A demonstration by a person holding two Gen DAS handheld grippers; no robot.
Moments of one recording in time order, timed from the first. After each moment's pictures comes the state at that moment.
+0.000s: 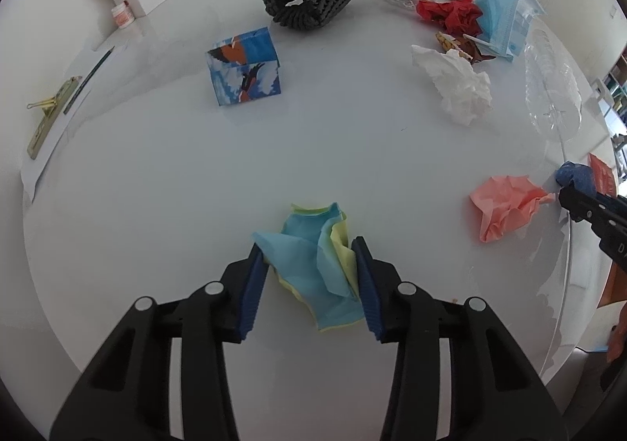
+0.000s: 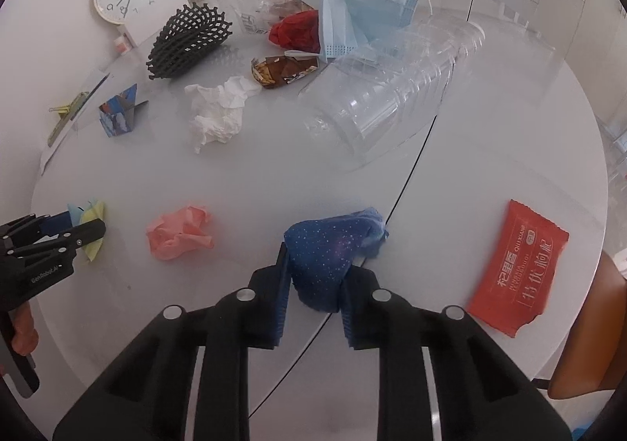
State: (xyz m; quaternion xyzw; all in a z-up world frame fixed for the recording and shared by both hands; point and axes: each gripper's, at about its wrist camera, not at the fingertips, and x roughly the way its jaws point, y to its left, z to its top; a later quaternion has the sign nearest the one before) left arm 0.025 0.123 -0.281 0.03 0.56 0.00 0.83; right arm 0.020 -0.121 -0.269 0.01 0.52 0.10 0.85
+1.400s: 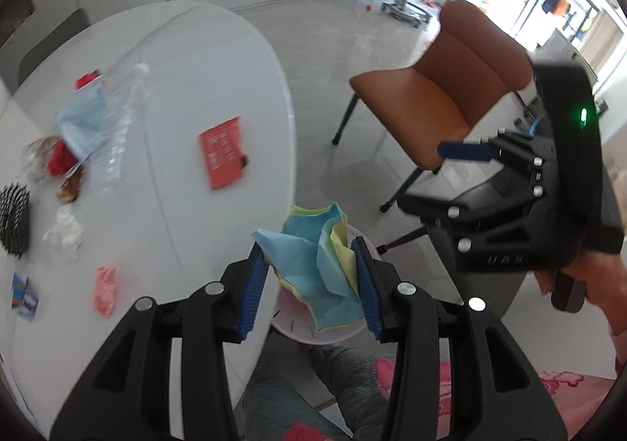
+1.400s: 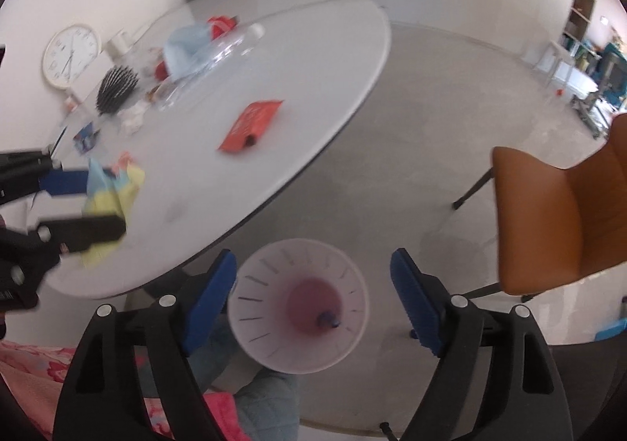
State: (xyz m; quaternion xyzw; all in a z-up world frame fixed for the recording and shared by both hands) left arm -0.095 -0.155 -0.170 0.20 0.50 -0.42 0.74; right arm -0.177 -0.299 -0.193 0.08 0.50 -0.06 0.86
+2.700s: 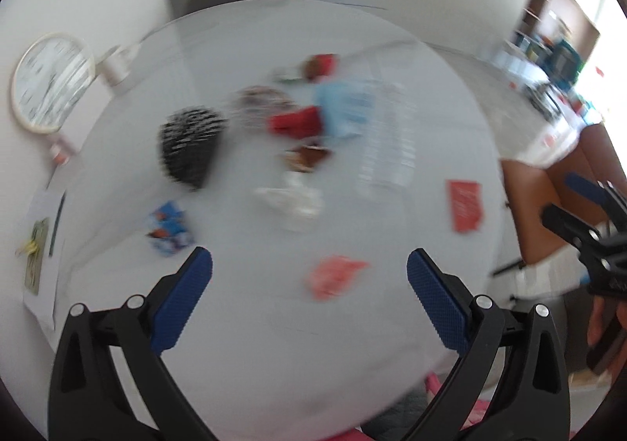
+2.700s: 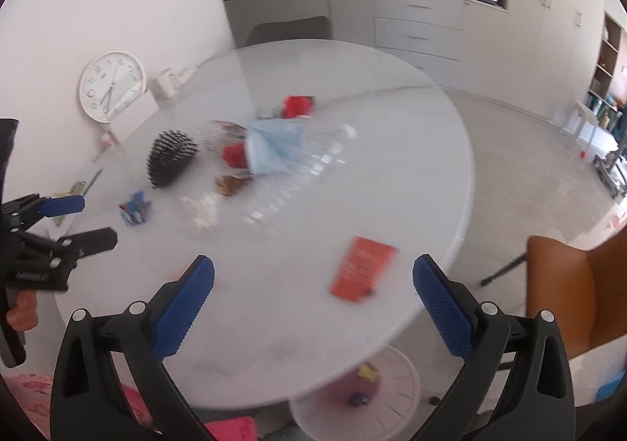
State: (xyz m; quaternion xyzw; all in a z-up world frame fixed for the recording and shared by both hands) left arm 0.049 0.060 -0.127 0.09 0.50 -0.15 0.85; right arm -0.041 -0.172 -0.121 0.05 0.43 0.01 0.90
